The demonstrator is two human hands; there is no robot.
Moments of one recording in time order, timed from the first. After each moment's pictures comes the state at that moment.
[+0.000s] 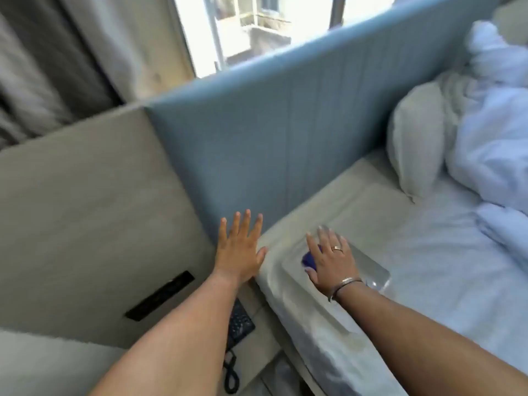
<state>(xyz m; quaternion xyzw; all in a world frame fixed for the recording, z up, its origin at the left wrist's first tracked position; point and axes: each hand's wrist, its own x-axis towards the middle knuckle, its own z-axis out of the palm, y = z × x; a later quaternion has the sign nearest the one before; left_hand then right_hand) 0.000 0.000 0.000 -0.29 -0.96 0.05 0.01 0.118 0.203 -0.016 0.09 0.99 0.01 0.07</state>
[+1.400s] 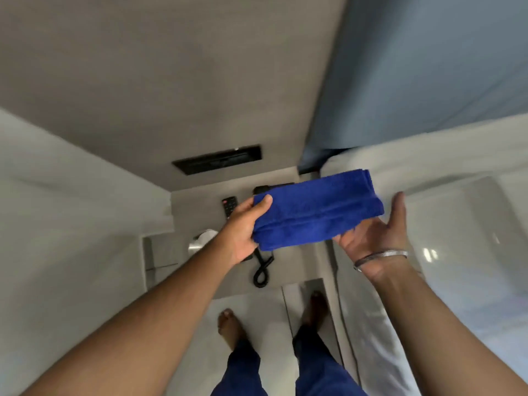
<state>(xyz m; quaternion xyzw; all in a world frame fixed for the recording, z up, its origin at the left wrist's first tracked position) 0.044 -0.171 -0.193 0.29 -0.42 -0.82 -0.25 0.047 0.068 -0.172 0.27 0.20 -0.92 0.21</state>
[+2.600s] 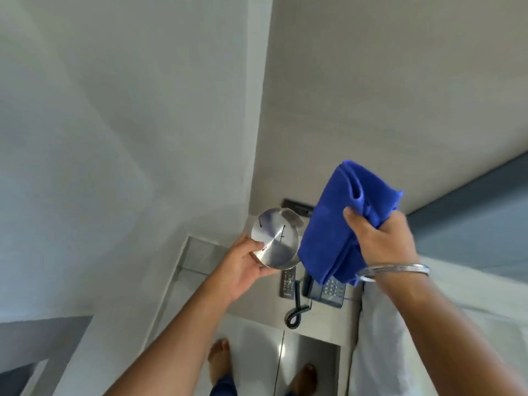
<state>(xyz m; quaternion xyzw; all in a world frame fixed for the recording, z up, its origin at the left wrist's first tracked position) 0.176 -0.369 -0.082 0.25 -0.29 -0.92 -0.06 0.068 -0.184 0.068 -0.04 0.86 -0.51 0.07</state>
